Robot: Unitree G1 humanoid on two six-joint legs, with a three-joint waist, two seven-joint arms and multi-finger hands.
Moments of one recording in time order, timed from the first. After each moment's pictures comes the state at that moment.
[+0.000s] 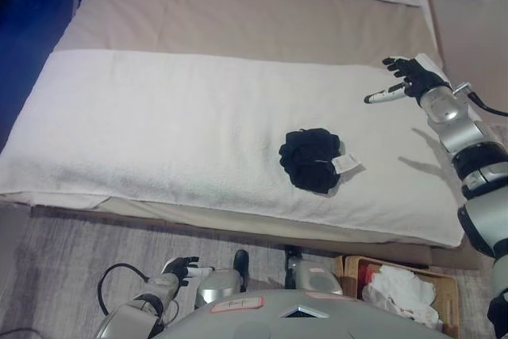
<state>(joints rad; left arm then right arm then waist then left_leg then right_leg) -0.03 0.25 -0.34 1.32 -0.10 0.02 -0.04 -0.89 -0.75 0.66 1.07 0.07 0.01 0.04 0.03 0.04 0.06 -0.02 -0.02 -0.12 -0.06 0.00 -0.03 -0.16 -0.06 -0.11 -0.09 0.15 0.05</state>
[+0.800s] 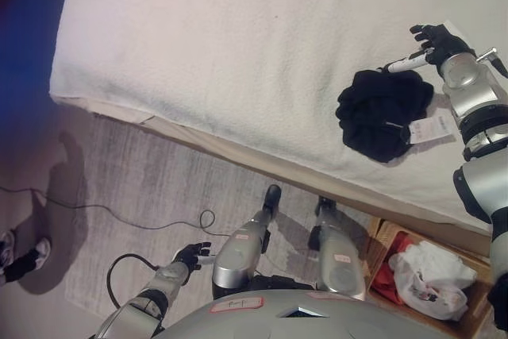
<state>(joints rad) -0.03 0.25 -0.41 1.18 -0.17 0.00 -0.05 -1.11 -0.72 0.68 1.32 0.08 0.03 0.02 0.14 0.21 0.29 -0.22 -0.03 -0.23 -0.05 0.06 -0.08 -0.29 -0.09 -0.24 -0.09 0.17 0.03</state>
